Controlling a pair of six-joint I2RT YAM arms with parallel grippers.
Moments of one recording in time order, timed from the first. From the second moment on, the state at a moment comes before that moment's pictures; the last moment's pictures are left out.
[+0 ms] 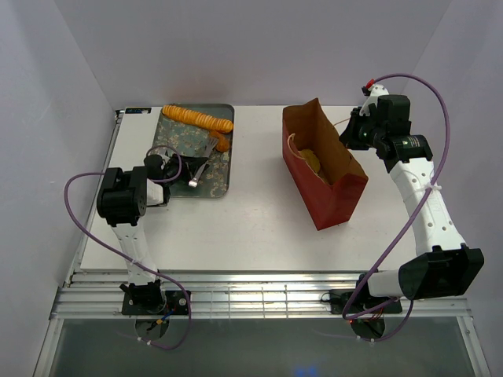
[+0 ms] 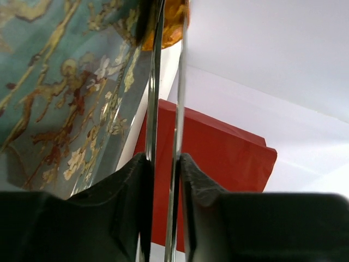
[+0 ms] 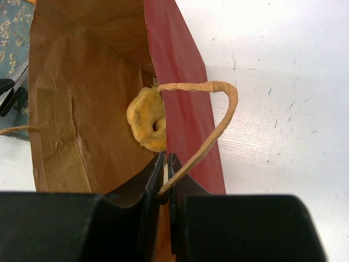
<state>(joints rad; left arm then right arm) 0.03 2.07 0.84 0.93 0.71 -1.55 0.13 1.35 1.45 -0.66 -0.20 0.15</state>
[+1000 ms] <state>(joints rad) -0.17 1.34 0.82 0.68 0.76 -1.45 0.13 1.35 1.44 -0.66 -0.19 0.15</state>
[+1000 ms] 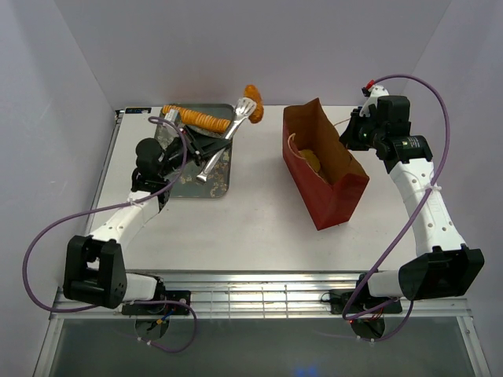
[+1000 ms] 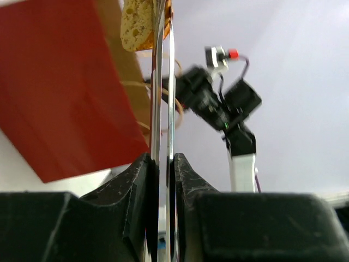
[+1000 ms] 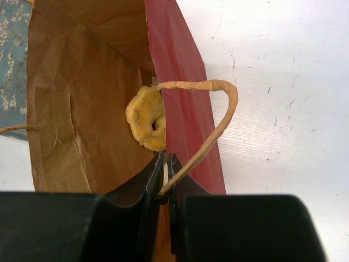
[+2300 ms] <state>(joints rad) -0.64 1.36 1.01 0.46 0.61 -1.32 0.13 1.30 1.40 -0.66 -0.20 0.15</state>
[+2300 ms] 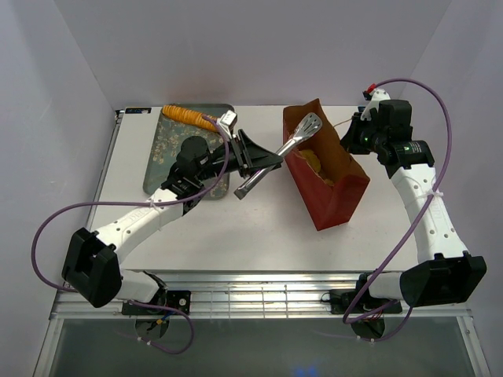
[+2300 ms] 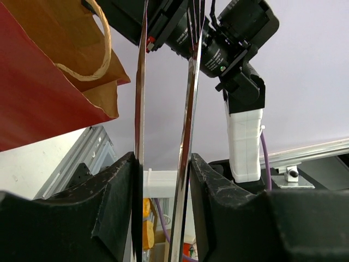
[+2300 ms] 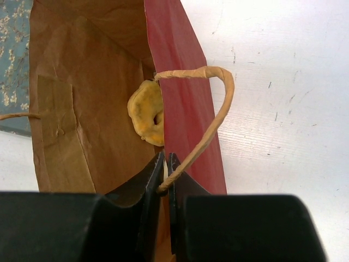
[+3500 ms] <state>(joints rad) -0.01 1.85 0.65 1.20 0.79 -1.76 0.13 1.32 1.40 -0.66 -0.19 0.15</state>
